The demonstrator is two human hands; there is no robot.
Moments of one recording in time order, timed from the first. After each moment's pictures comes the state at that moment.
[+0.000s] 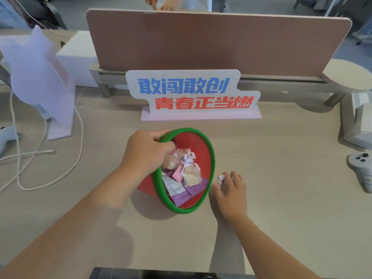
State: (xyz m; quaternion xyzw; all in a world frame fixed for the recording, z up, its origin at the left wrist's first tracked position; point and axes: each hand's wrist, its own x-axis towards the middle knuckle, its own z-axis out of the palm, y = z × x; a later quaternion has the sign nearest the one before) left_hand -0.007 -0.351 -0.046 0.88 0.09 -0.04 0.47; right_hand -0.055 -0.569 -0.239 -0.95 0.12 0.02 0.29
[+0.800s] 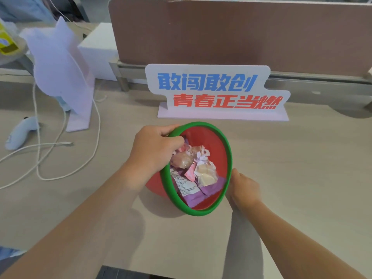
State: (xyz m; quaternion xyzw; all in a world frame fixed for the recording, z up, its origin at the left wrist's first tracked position) left_hand 0.002 -0.332 -0.052 0.85 0.12 -0.03 0.51; right_hand 0.000 -0.557 -0.246 -0.99 0.00 0.10 0.09
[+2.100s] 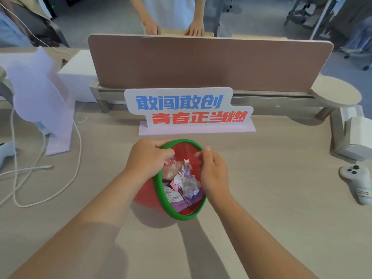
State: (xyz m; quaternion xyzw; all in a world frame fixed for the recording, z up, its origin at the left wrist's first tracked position) left_hand 0.015 -0.361 -0.038 0.88 0.12 -0.07 0.46; right_hand 0.001 -0.505 -0.099 -0.76 0.16 -0.05 0.63
